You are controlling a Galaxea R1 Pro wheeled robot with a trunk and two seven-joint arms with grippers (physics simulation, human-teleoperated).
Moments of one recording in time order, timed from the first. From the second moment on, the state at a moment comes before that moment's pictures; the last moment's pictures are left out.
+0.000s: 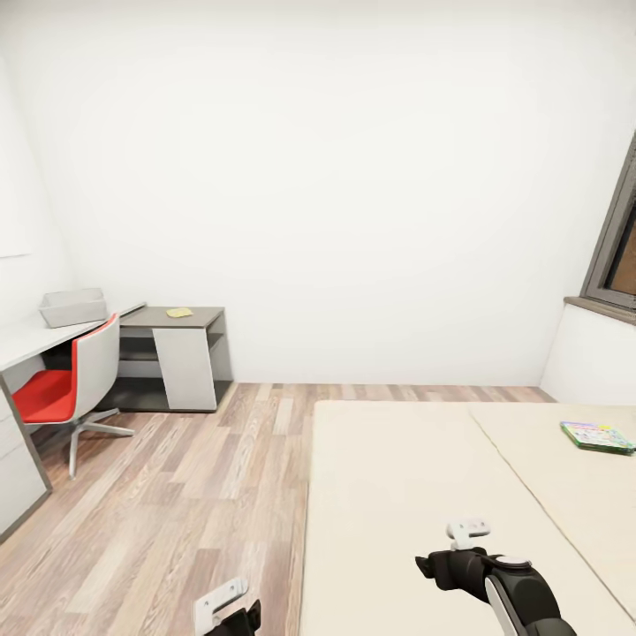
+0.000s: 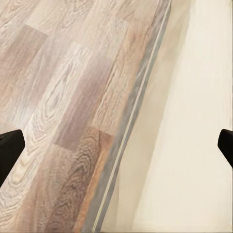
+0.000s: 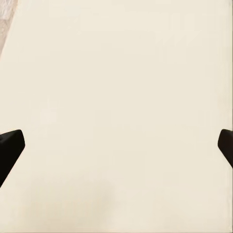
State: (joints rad) left arm 0.12 -0.12 -0.16 -1.36 0.48 0.35 0.39; right arm -0.13 -0.10 0.01 -1.37 0.00 0.81 0.20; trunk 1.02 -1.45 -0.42
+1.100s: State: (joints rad) left arm 0.12 -0.12 -0.16 -1.36 0.48 0.35 0.39; right arm -0.13 -0.10 0.01 -1.37 0.00 0.81 0.20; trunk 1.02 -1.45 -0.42
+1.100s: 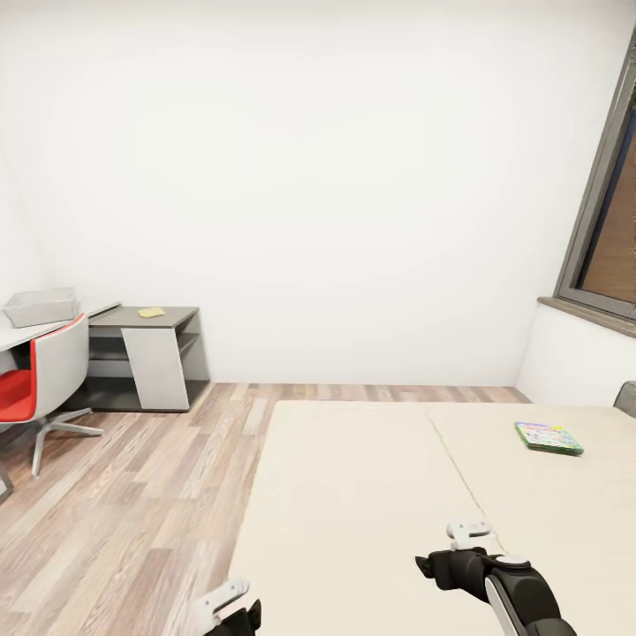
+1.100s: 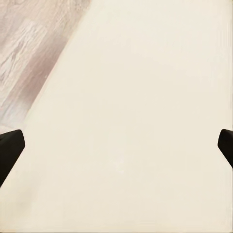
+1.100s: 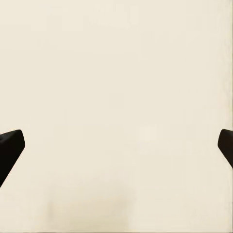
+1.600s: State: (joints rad) left arm 0.12 -0.12 -0.16 -1.36 0.48 0.35 0.39; right arm -0.13 -0.10 0.01 -1.37 0.01 0.81 0.20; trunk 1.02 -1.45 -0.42
